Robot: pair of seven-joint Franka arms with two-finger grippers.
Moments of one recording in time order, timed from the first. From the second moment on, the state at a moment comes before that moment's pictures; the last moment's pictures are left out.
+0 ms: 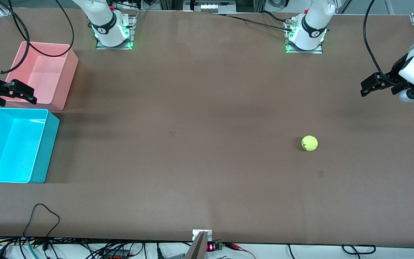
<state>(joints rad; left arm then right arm) -0.01 -0.06 0.00 -1.77 0.03 1.68 -0.09 -0.05 0.06 0.00 -1.63 0.00 1.71 -0.14</state>
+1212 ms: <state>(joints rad) -0.03 0.29 -0.03 -1.82 0.03 1.85 0.12 -0.05 0.07 0.00 -1.63 0.00 1.71 -0.13</state>
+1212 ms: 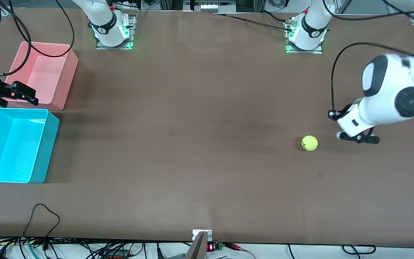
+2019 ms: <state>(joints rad) 0.11 0.52 -0.02 -1.82 0.08 2.18 1.07 -0.05 0.16 0.00 -1.63 0.00 1.65 -0.13</state>
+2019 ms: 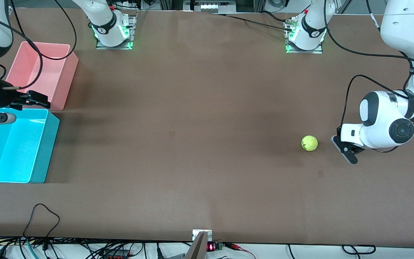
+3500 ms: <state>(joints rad) -0.13 0.54 -0.15 -1.68 0.08 2.06 1.18 0.06 0.20 0.00 -1.81 0.00 1.72 -0.12</state>
